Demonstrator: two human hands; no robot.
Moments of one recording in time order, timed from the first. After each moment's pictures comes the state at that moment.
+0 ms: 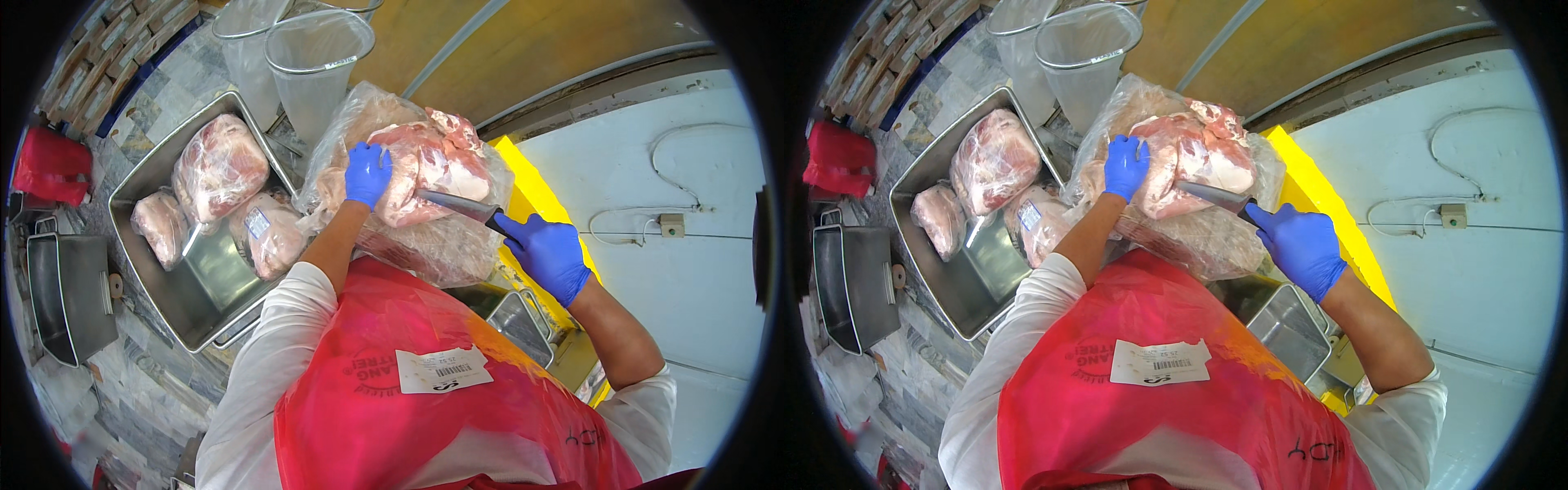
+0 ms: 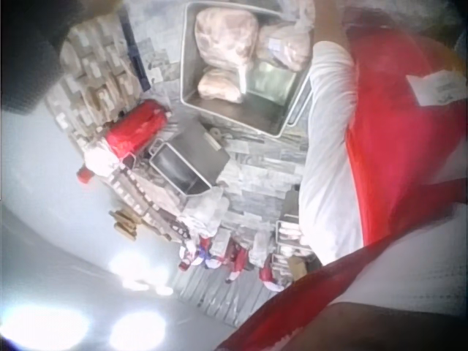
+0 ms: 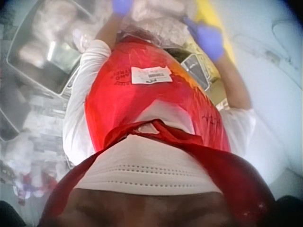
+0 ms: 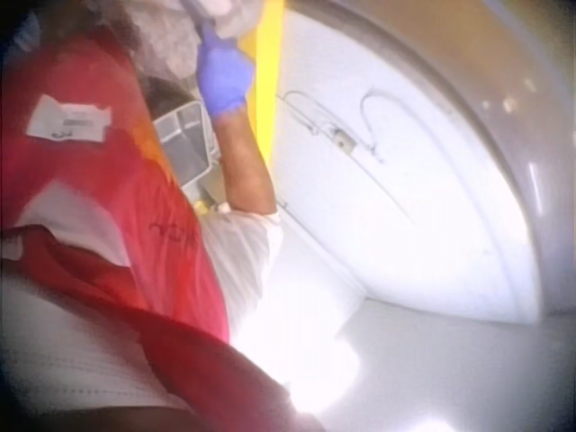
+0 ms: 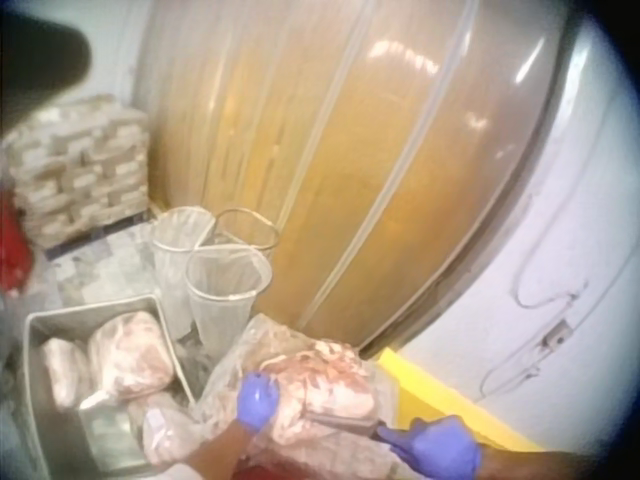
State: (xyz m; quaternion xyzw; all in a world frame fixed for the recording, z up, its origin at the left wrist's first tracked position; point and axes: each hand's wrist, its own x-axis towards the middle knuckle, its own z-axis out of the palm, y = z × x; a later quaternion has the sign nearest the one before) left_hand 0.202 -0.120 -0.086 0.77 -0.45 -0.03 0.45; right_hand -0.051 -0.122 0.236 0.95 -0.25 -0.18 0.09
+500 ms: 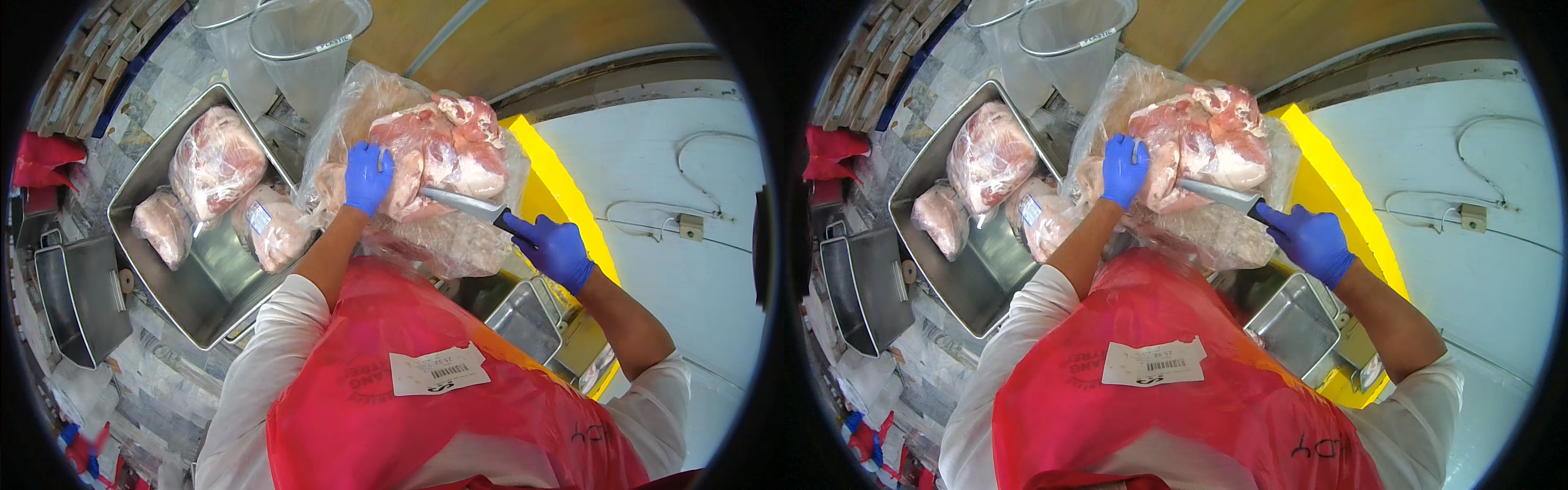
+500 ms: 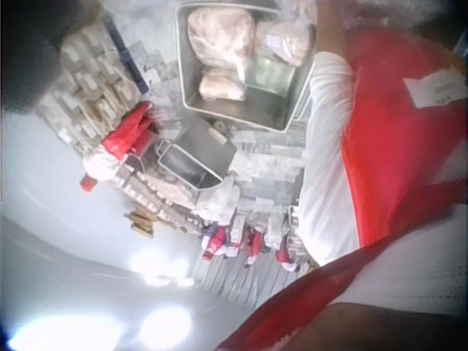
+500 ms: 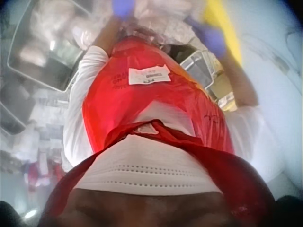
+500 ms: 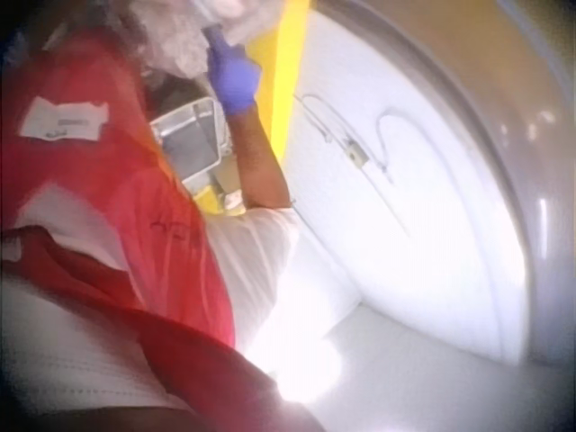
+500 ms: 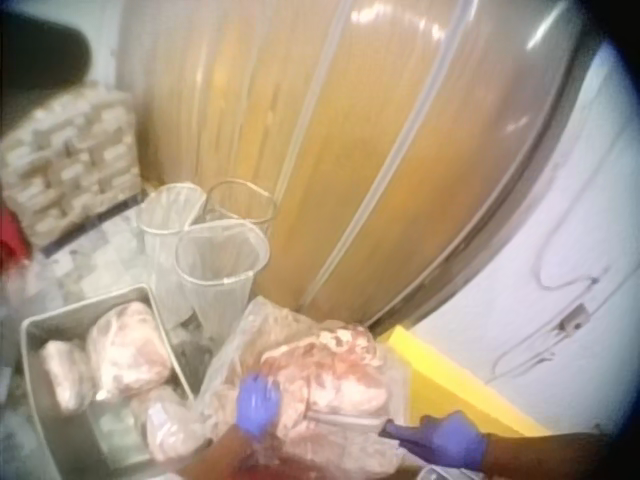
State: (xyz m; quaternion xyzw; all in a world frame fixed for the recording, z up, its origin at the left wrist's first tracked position) left_hand 0.198 -0.123 -0.103 0.74 -0.46 -0.06 0.48; right_hand -0.085 -0.184 0.180 0.95 -0.26 -0.16 -0.04
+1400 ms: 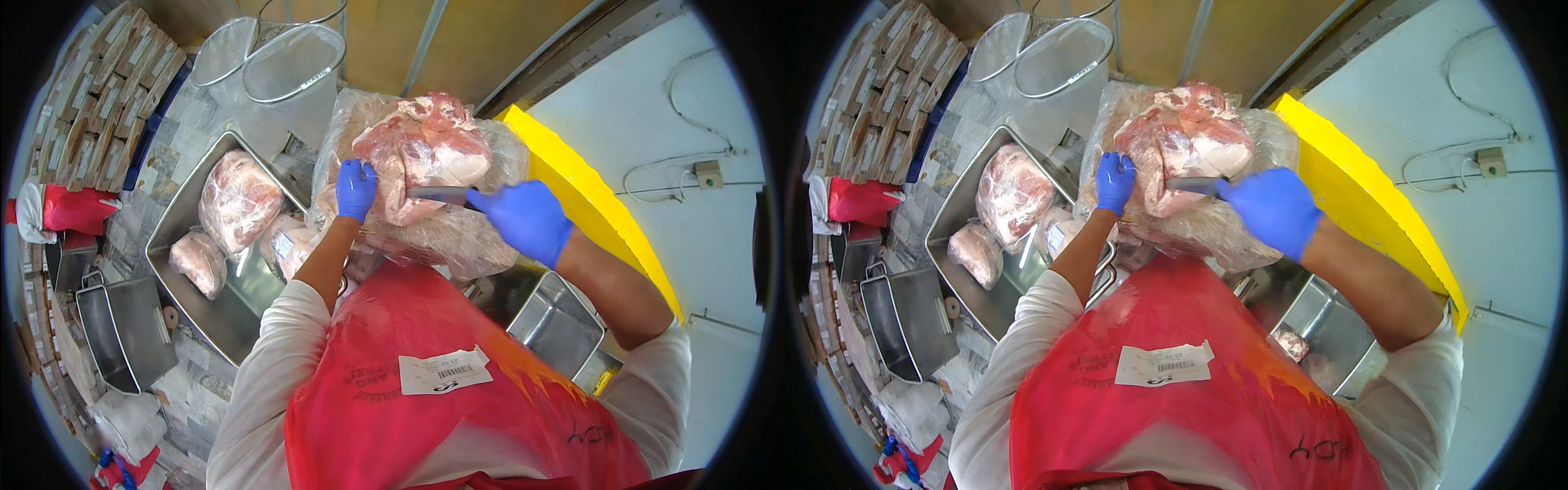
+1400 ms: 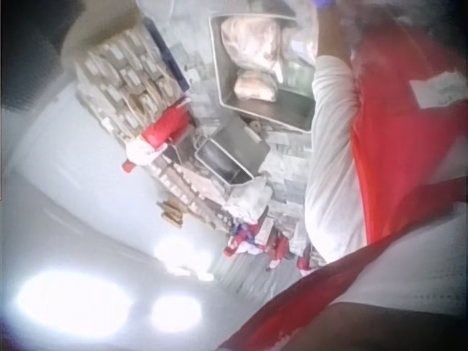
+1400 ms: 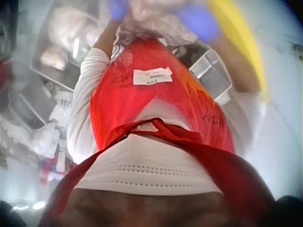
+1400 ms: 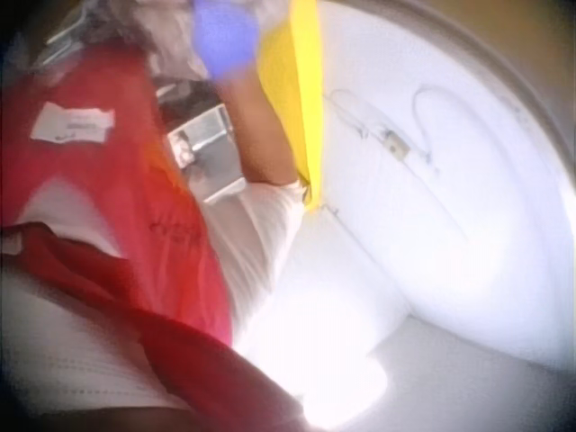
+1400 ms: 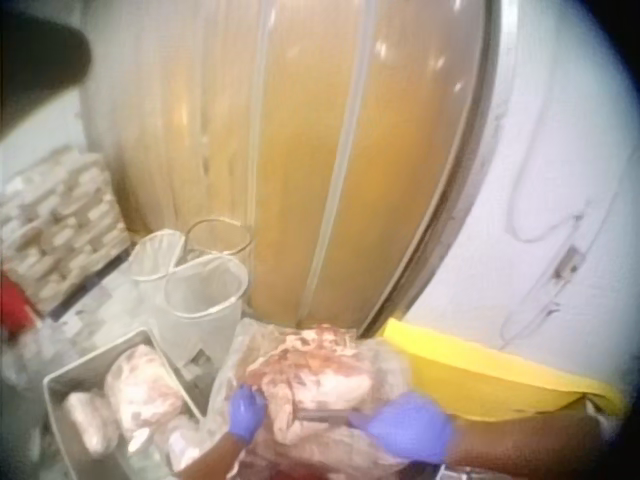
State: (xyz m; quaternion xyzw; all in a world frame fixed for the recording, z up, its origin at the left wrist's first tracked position) left_hand 0.208 -0.116 -0.099 0.77 -0.46 -0.05 0.44; right_hand -0.047 -0.170 0.202 0.95 -0.25 -0.21 0.00
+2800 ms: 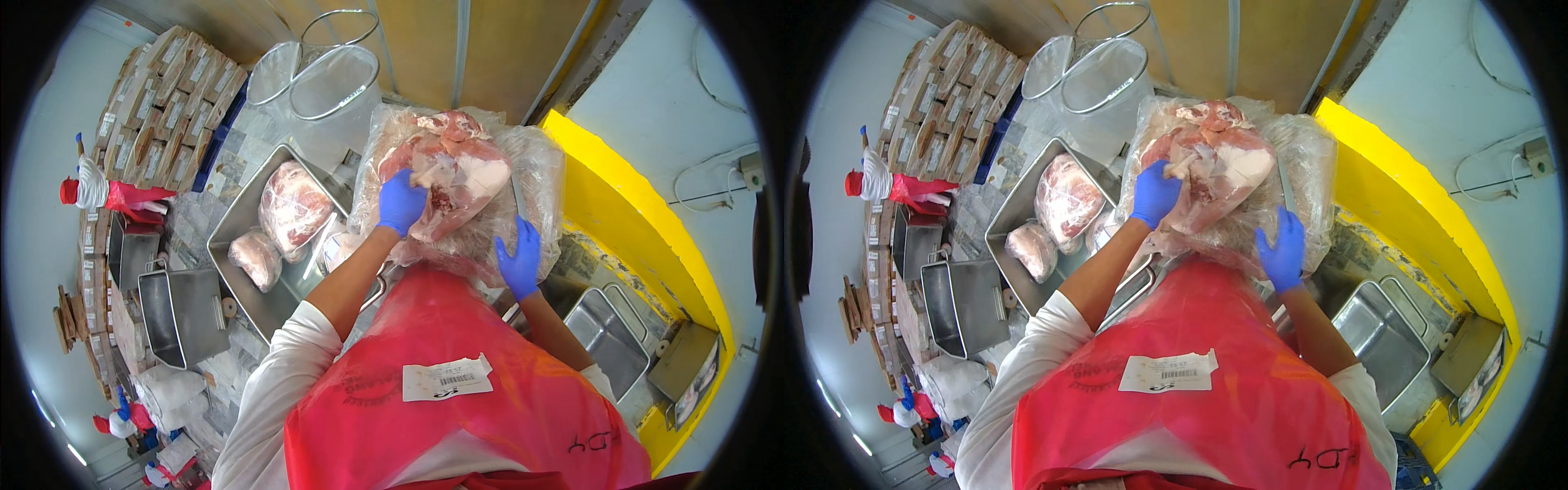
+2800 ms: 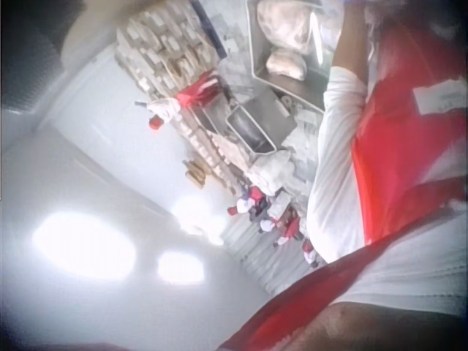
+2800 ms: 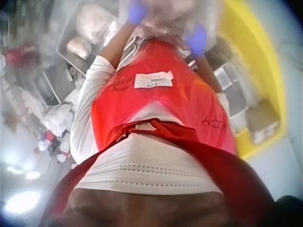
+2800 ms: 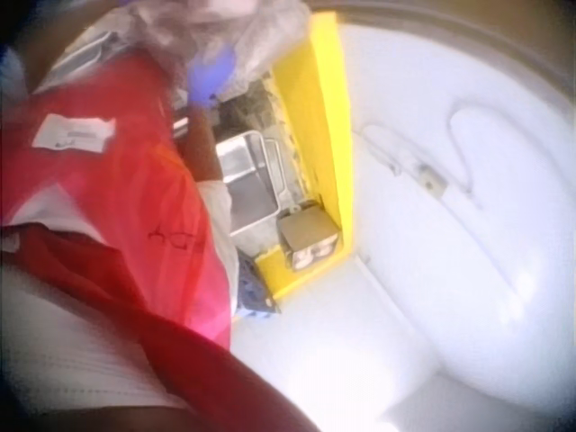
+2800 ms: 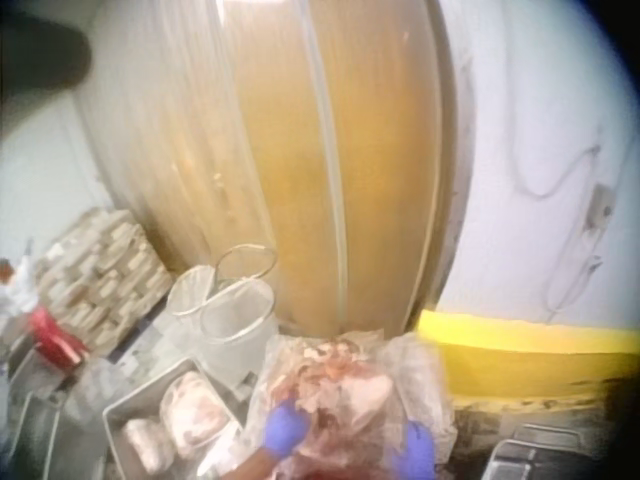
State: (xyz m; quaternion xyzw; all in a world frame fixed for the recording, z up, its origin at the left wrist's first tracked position) left_hand 0.148 -0.117 0.003 0.79 -0.47 -0.16 0.35; right_hand -0.149 -0.119 -0.049 0.78 -0.51 0.31 -0.16
